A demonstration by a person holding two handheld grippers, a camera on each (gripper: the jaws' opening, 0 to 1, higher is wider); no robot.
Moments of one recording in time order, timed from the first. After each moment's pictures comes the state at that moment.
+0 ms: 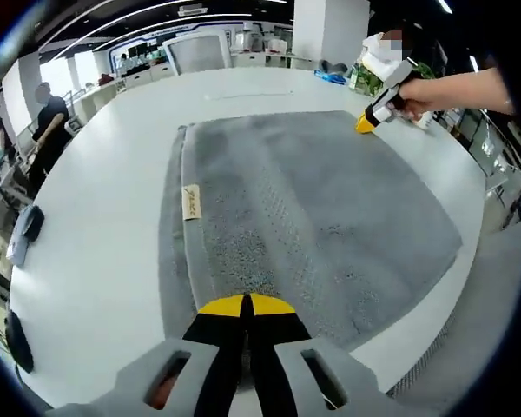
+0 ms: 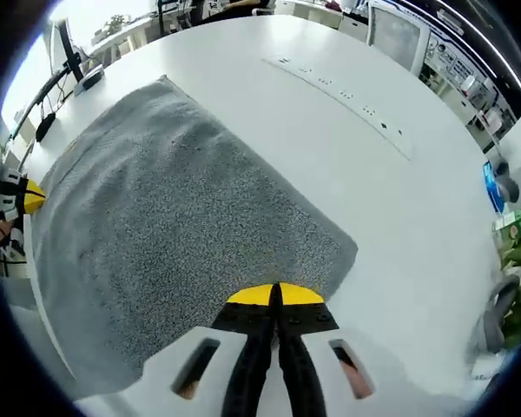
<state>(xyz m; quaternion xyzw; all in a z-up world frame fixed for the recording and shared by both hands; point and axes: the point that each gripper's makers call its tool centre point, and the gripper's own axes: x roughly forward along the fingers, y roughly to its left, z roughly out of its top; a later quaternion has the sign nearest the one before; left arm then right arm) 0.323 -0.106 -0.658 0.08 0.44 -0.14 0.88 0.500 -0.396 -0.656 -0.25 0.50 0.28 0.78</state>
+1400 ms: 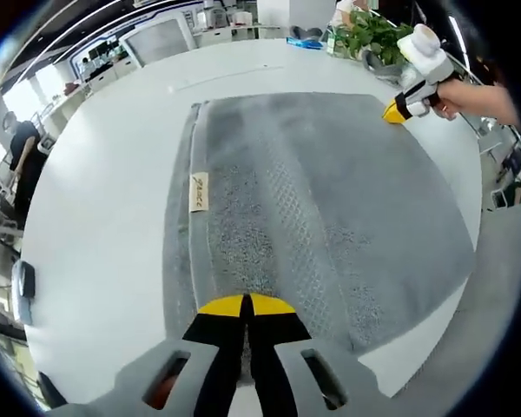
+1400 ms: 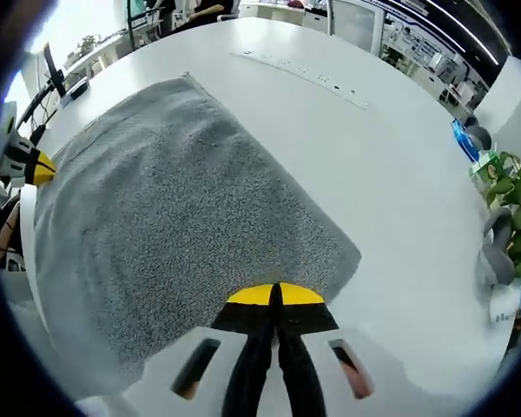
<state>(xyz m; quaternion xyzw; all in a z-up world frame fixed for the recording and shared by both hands) 0.357 -0.118 -0.659 0.13 0.49 -0.19 0.84 0.455 -0.452 -0.663 -0.22 0.49 0.21 0.81</state>
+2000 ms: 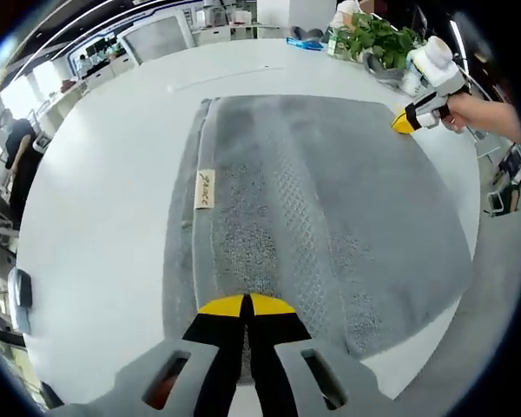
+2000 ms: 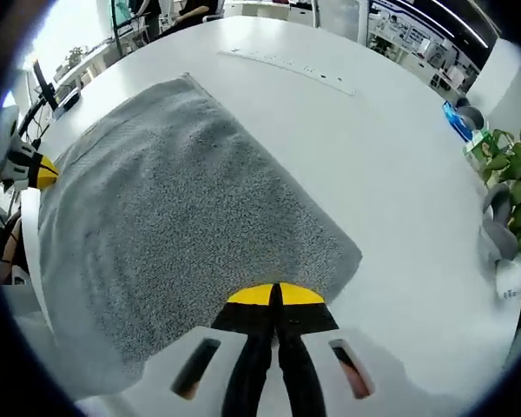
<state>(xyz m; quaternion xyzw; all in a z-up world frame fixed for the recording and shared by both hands) 0.372 -0.122 -0.660 0.14 0.49 -0.20 0.84 0.443 -0.463 -0.662 -0.18 0.51 0.19 0.82</state>
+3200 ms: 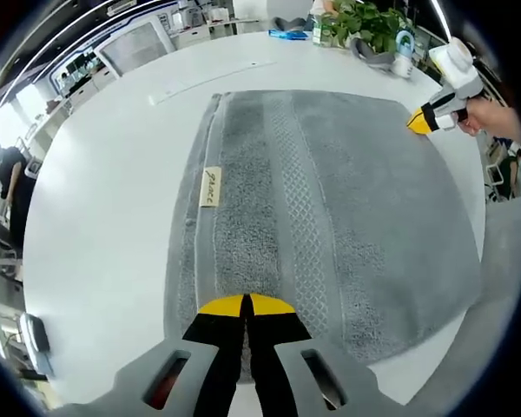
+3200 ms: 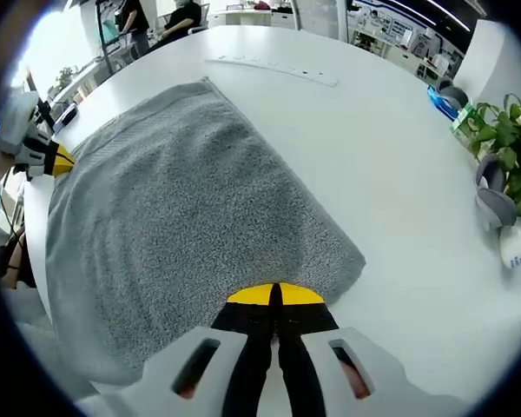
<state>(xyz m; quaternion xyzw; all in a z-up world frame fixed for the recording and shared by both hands) 0.405 -0.127 -0.659 0.18 0.49 -0.22 0.82 0.423 -0.473 -0.662 -0.14 0.50 0.17 0.84</state>
